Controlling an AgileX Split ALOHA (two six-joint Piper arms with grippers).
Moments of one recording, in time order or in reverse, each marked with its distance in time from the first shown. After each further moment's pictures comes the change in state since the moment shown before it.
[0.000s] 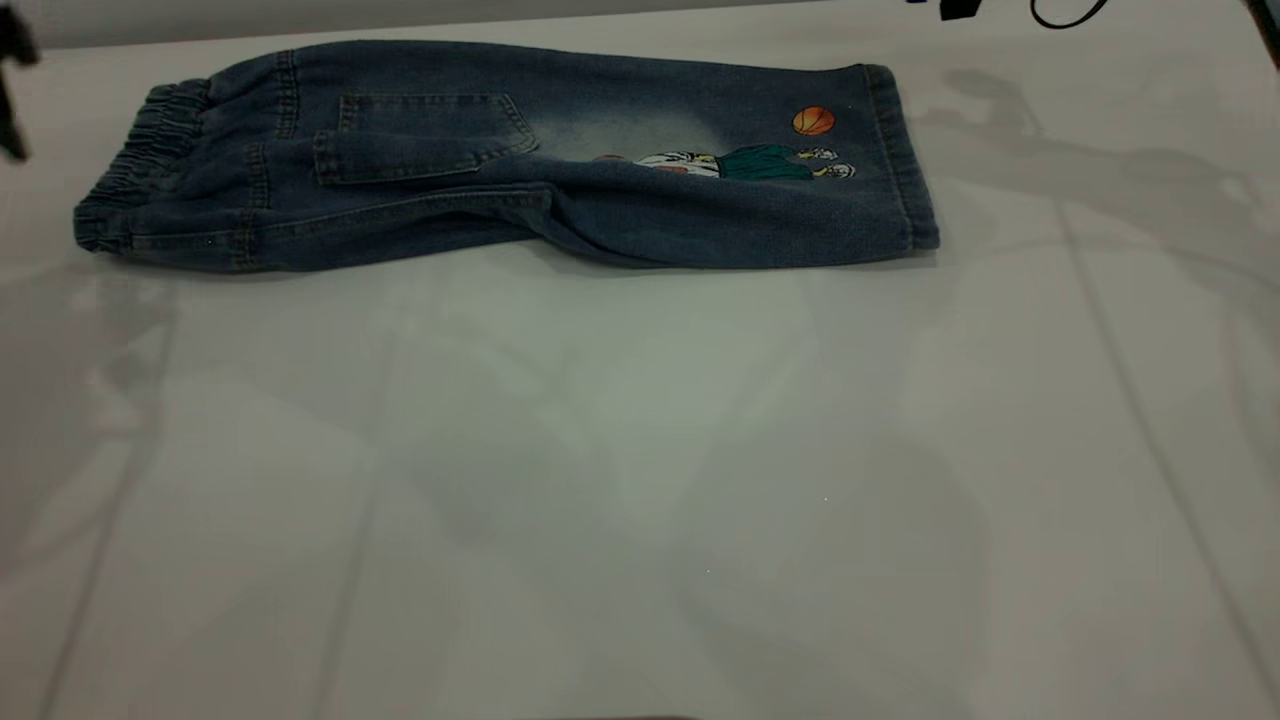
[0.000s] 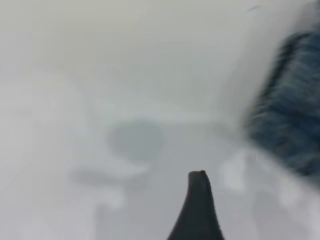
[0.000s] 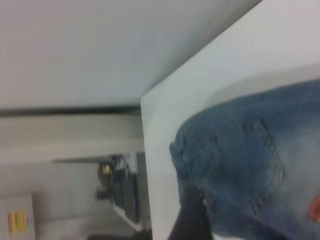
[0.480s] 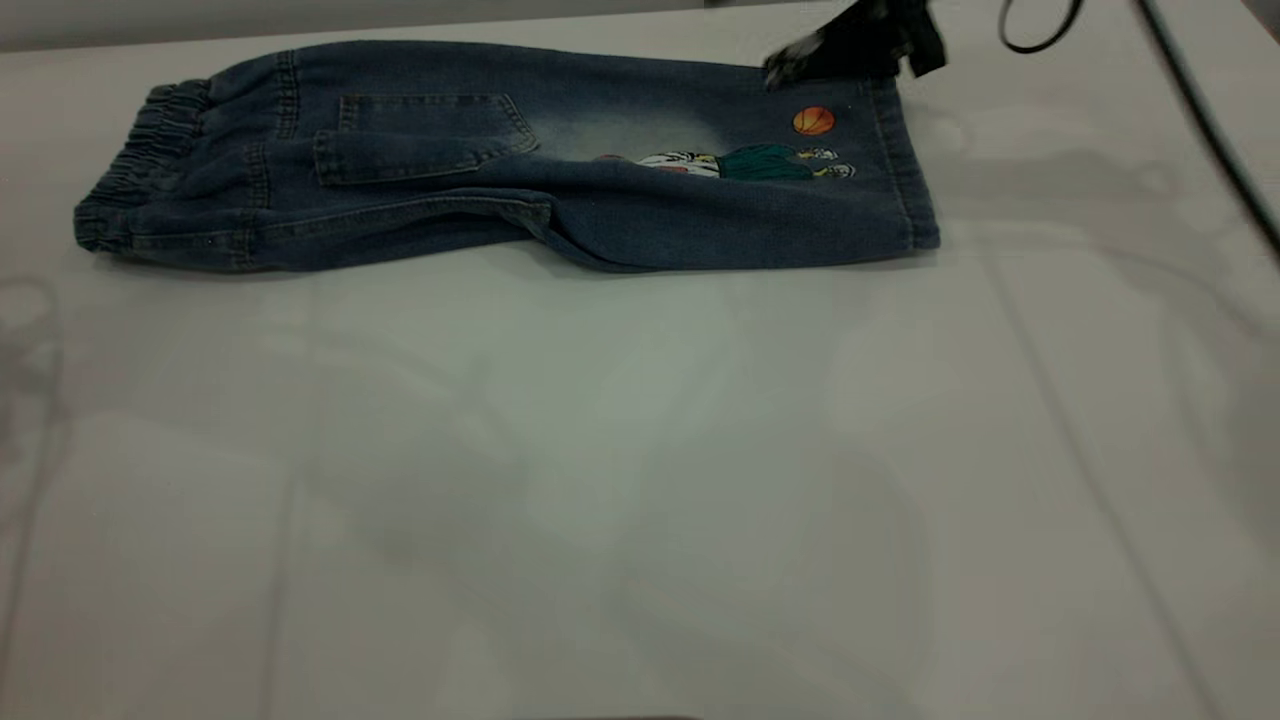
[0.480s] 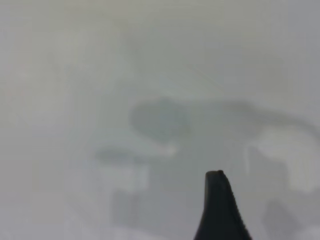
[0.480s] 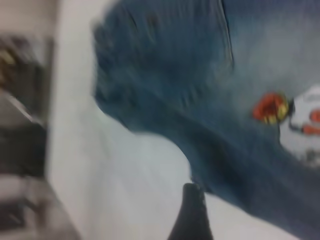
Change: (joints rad) left arm 0.143 0.000 0.000 -0.053 0.049 0.060; right arm 0.116 0.000 -0.078 -0.478 -0.002 0.062
